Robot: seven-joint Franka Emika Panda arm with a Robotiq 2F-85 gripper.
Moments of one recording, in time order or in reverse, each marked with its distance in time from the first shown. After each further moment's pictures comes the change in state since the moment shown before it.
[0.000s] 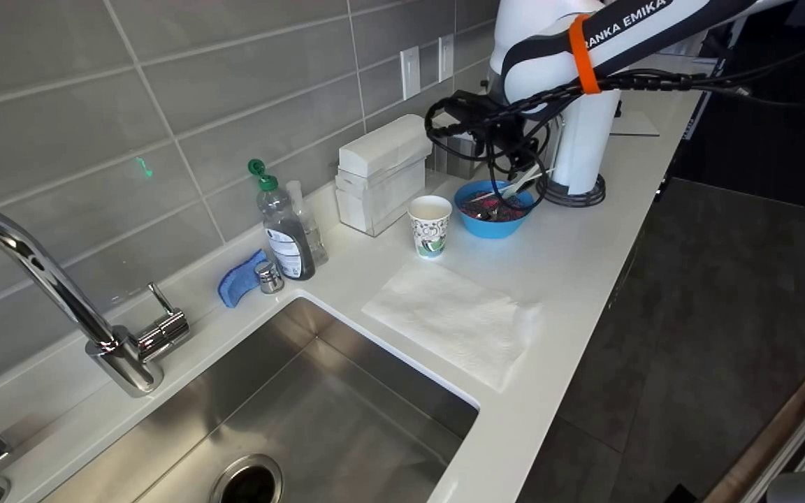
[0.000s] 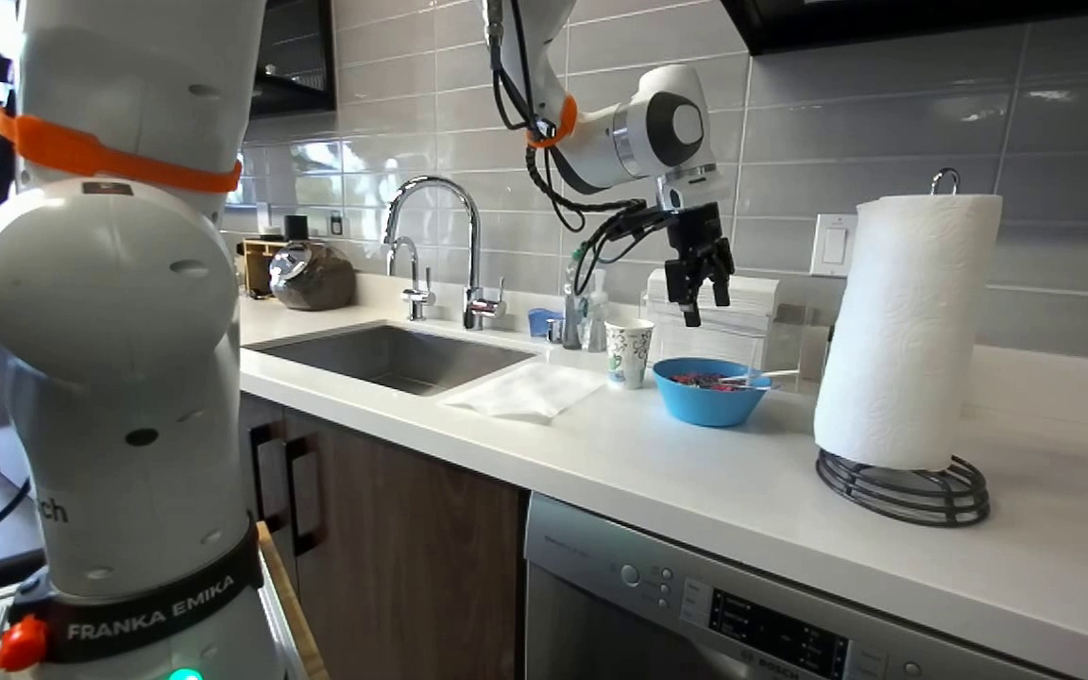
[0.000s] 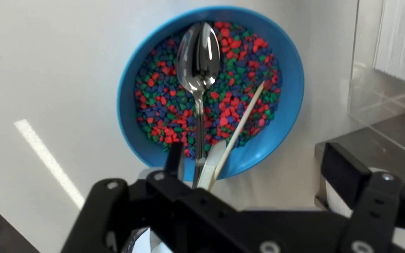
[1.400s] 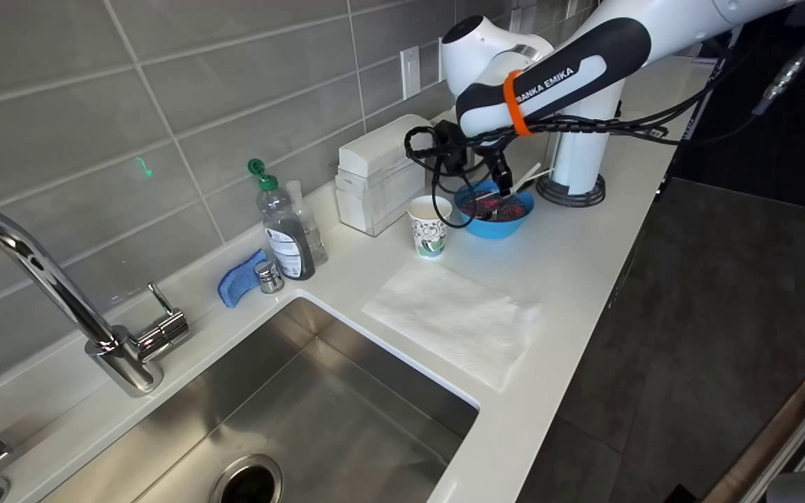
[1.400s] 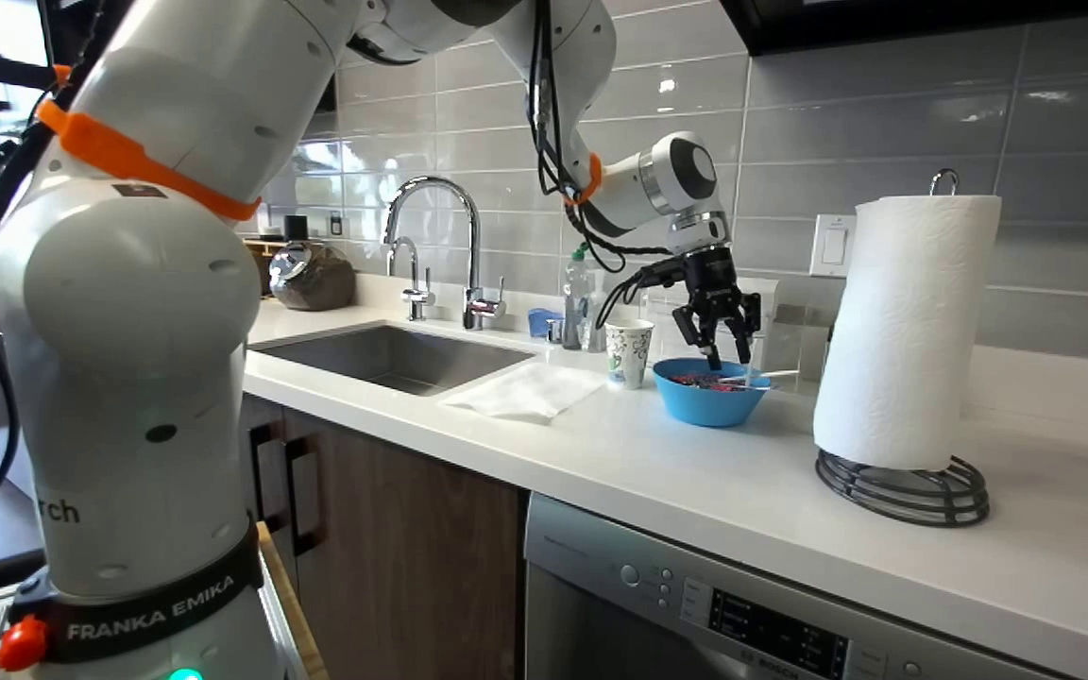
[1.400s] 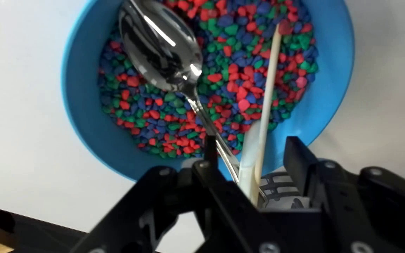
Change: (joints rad) arm 0.122 0.277 -0.105 0.300 -0.163 -0.315 0.600
